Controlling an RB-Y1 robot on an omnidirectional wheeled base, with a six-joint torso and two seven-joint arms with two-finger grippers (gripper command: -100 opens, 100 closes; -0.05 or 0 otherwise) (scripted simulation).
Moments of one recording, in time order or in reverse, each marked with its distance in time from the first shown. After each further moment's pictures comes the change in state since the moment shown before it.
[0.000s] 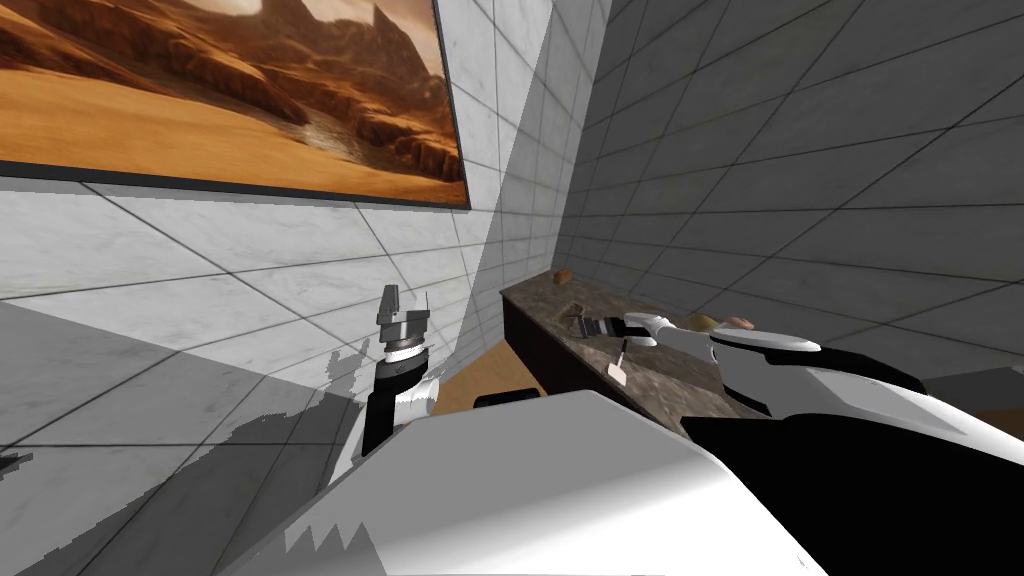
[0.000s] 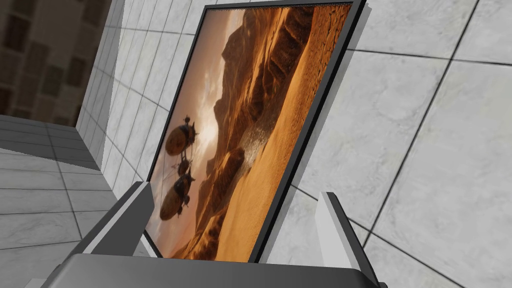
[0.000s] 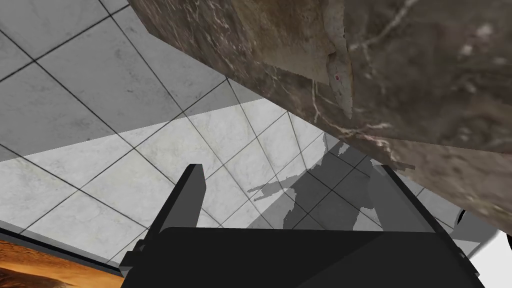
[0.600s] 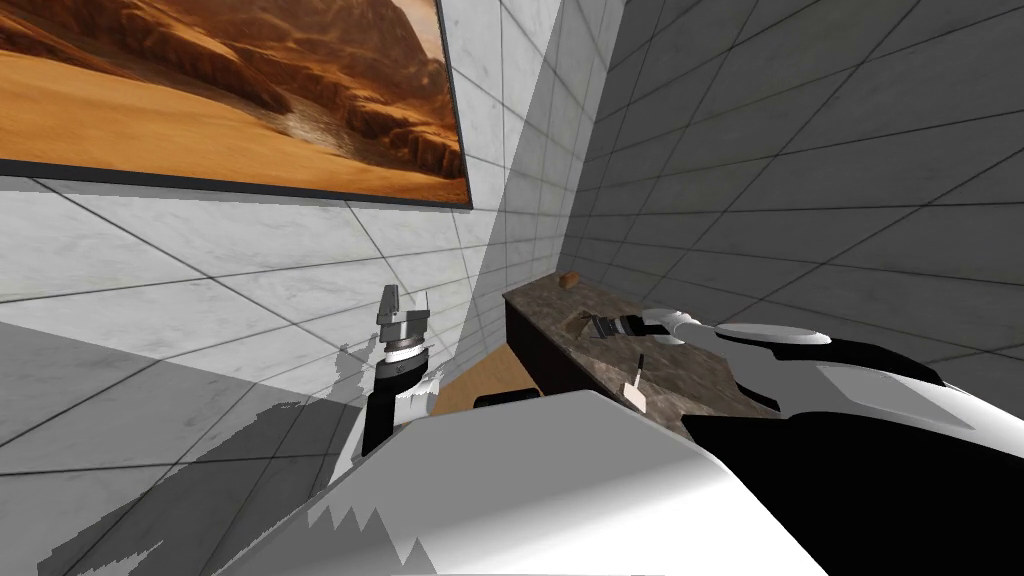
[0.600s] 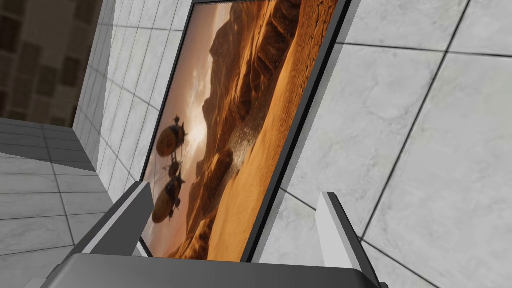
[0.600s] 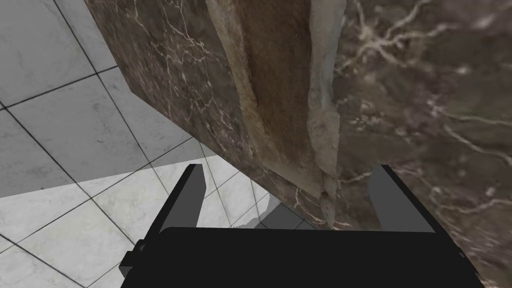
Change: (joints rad) left arm 0.000 0.000 0.000 0.000 0.000 0.000 0.000; right arm -0.061 -0.051 0.112 0.173 0.052 -0.003 0.105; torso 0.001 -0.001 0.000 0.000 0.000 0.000
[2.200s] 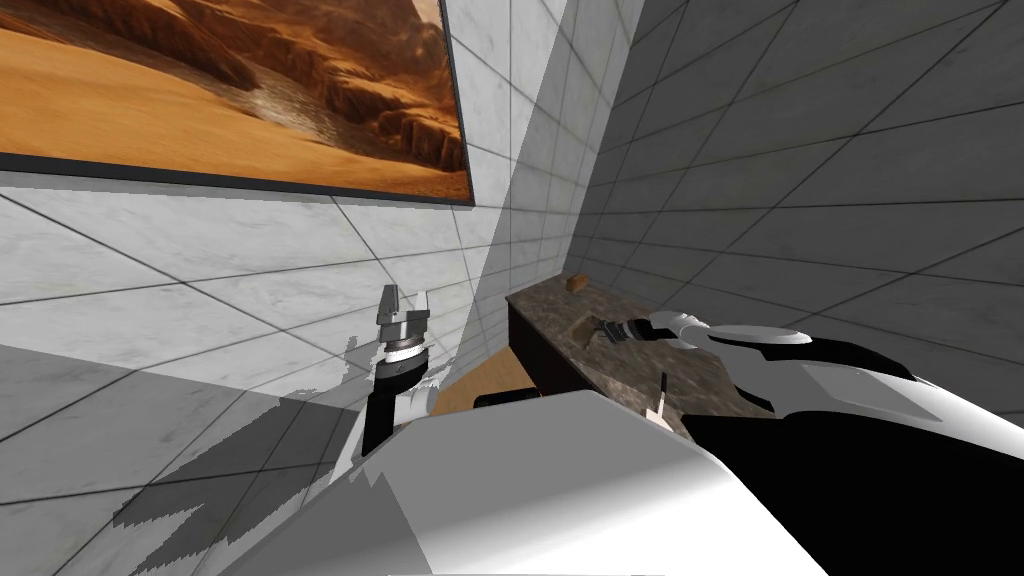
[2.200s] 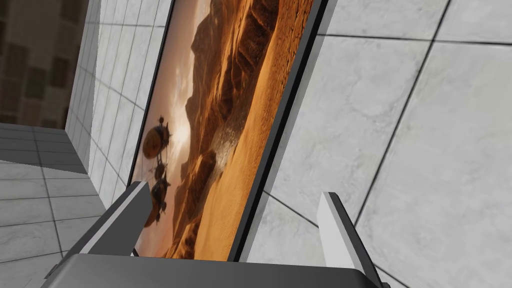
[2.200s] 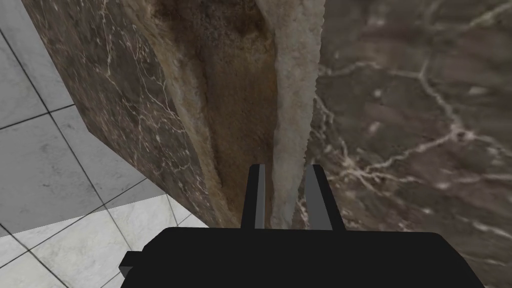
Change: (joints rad) left arm 0.000 0.000 0.000 0.000 0.000 0.000 0.000; right arm 0.000 0.022 0.068 0.128 0.048 0.027 0.074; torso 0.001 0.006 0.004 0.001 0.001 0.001
